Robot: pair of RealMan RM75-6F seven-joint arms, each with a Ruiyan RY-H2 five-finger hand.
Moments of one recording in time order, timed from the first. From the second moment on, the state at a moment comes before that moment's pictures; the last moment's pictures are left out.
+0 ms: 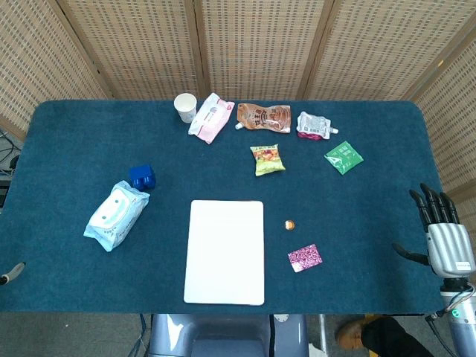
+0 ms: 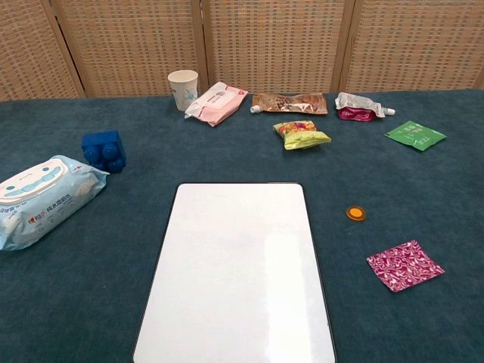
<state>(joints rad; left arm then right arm) 0.03 -1.00 -0.06 -1.72 1.43 1.55 -0.18 0.16 -1.14 0.13 -1.53 -1.50 1.48 0.10</state>
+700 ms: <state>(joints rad) 0.03 -1.00 -0.07 -1.72 1.43 1.55 -0.18 0.31 -1.07 0.01 -1.58 -1.74 1.24 0.20</state>
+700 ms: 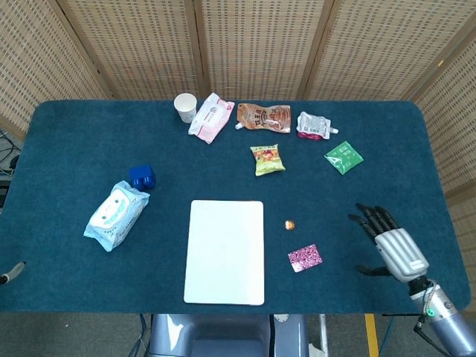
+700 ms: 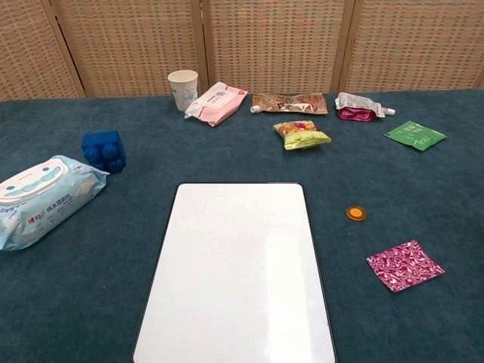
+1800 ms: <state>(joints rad) 0.02 -0.99 -0.08 -1.71 1.39 1.52 -0.21 0.56 -1.35 0.05 -1.65 -1.45 0.83 -0.51</state>
